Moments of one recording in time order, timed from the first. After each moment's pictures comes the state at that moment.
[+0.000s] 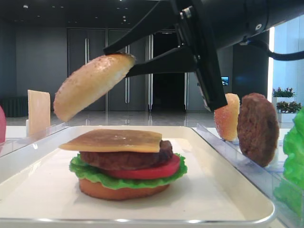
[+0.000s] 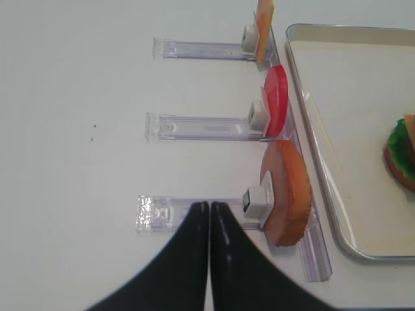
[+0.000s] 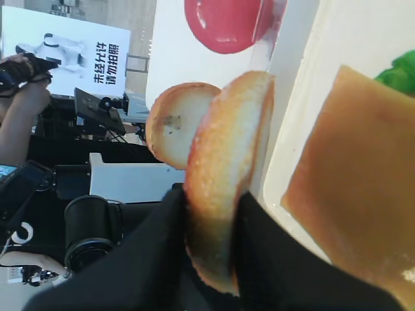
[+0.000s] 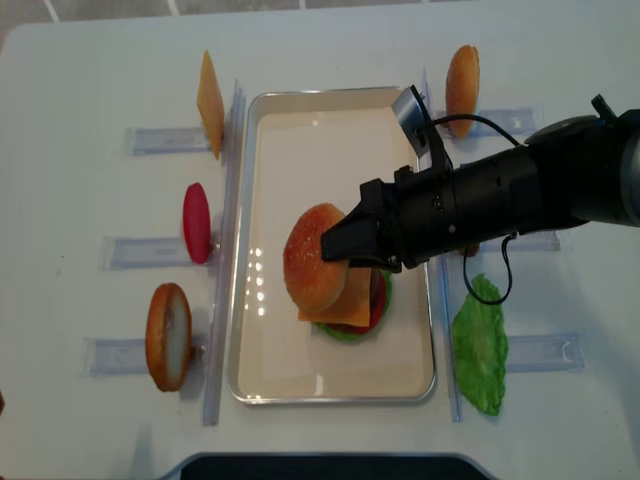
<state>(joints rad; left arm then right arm) -0.07 -0.02 -0.48 0.05 1.11 -0.12 0.46 1.77 -0.83 1.69 1.01 -1.08</state>
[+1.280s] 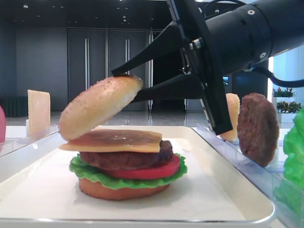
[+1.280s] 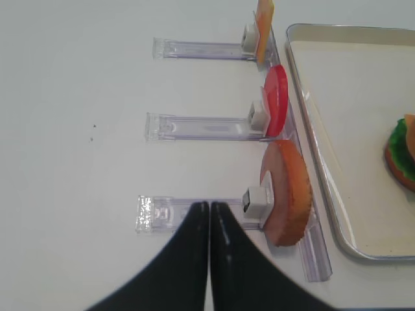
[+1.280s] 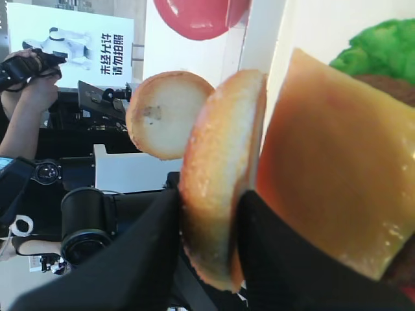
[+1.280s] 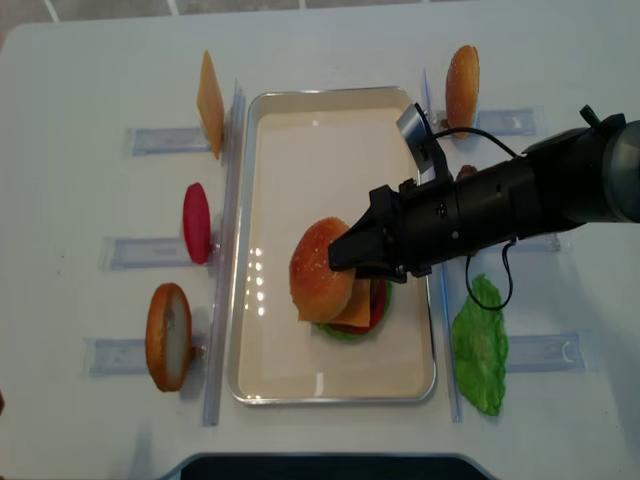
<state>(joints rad) -0.07 -0.02 -0.48 0.05 1.11 -0.12 0.42 1.86 -0.83 1.67 1.08 -1.11</state>
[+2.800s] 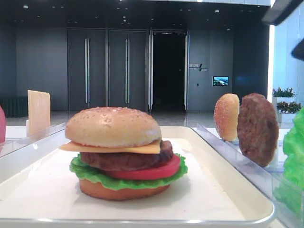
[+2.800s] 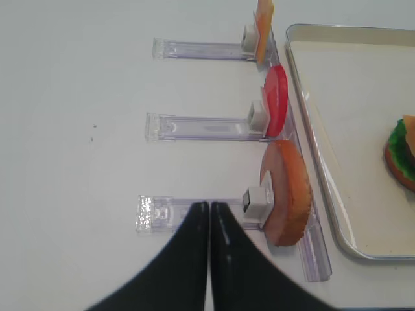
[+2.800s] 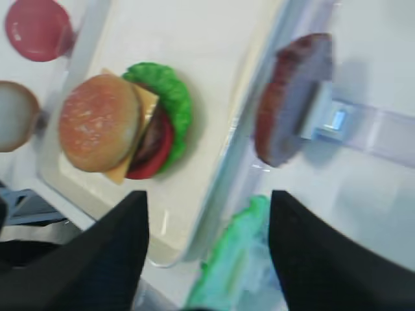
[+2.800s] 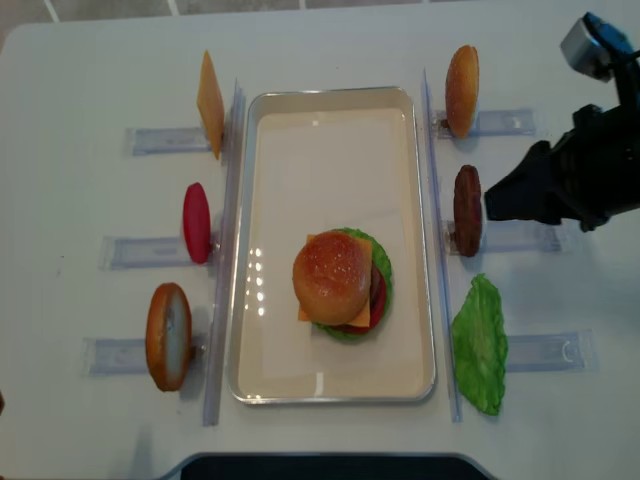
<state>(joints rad) -0.07 -0.02 -0.48 0.05 1.11 -0.12 0.01 1.30 -0.83 0.85 1.03 -0.70</state>
